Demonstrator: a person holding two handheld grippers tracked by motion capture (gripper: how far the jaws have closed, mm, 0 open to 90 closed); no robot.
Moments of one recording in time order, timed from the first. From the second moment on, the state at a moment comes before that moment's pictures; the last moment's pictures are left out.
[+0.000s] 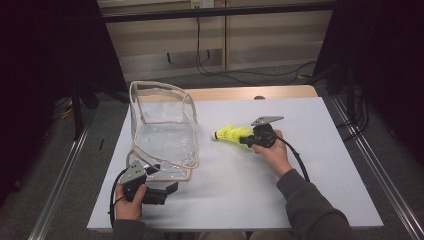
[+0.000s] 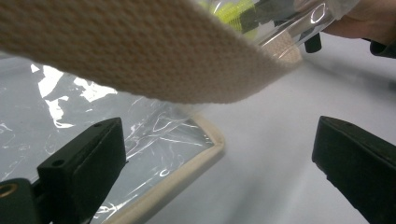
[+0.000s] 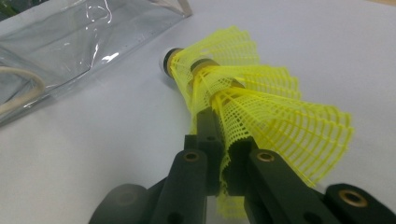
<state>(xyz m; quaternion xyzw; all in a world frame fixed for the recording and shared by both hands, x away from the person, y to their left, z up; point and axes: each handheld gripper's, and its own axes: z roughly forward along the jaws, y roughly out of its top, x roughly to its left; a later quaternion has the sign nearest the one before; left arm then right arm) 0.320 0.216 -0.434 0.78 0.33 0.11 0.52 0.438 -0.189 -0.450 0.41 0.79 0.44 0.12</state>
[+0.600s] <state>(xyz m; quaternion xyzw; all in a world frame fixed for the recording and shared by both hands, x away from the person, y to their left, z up) 0.320 0.216 -0.434 0.78 0.33 0.11 0.52 0.431 -0.194 -0.452 0.41 0.79 0.43 0.12</state>
